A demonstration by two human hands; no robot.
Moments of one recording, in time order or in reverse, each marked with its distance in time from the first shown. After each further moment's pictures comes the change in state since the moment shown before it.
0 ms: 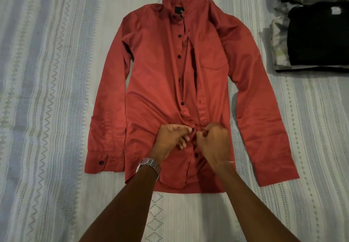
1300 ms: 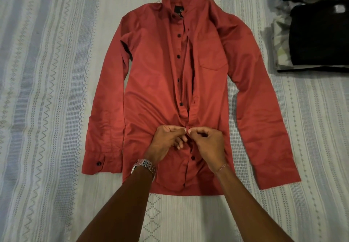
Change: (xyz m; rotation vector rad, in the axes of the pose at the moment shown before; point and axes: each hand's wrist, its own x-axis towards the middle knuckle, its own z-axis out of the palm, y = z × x) left_hand 0.000 -0.001 -0.007 -0.071 -0.027 -0.005; right_hand -0.004 0.002 0.010 0.703 -0.178 0.220
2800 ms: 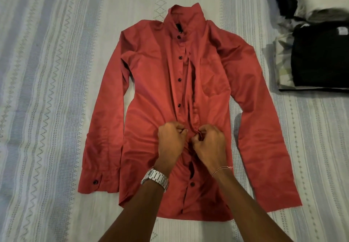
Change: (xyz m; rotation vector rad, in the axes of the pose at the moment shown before) left_hand 0.026 0.051 0.027 0.687 0.466 0.322; right_hand 0.047 -0.036 0.001 -0.609 0.105 -0.253
